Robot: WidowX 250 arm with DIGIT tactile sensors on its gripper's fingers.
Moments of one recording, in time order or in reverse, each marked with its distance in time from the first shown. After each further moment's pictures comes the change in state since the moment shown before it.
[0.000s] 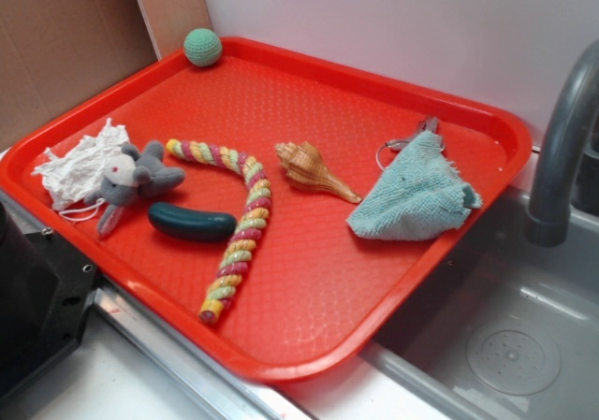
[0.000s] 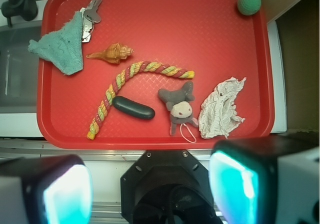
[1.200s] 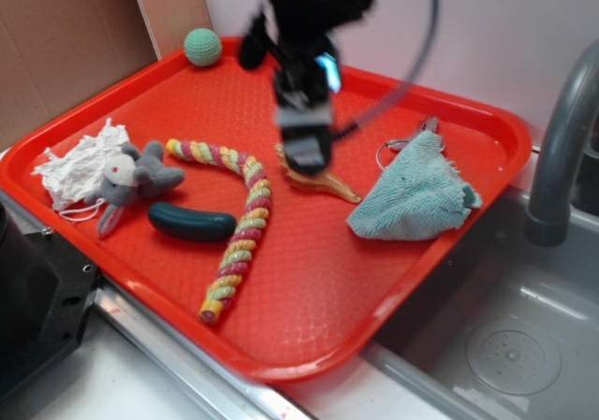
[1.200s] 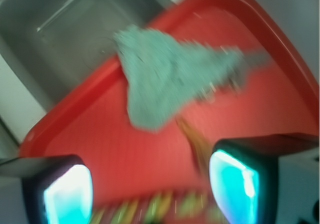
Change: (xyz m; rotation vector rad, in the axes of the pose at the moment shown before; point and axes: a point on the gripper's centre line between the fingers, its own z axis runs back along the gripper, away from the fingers) arm 0.089 -0.132 -0.145 -0.047 0.001 -0.992
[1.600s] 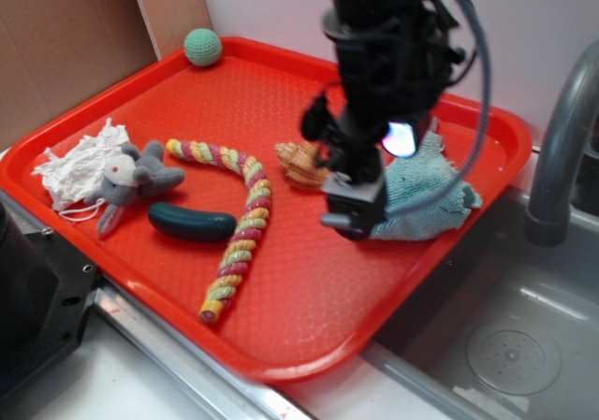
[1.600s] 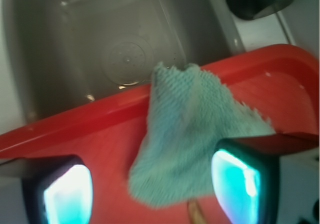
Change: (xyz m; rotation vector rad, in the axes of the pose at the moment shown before) arm 0.027 -0.001 -0.047 -0.005 0.007 -0.283
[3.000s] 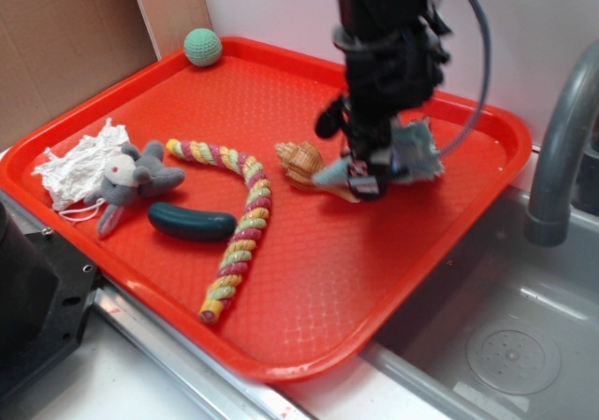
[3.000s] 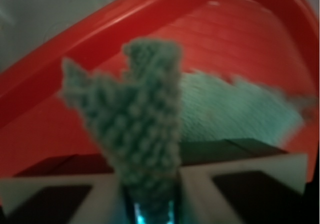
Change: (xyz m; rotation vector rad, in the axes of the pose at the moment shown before) arm -0.039 0.043 -0.003 0.026 -0.005 0.312
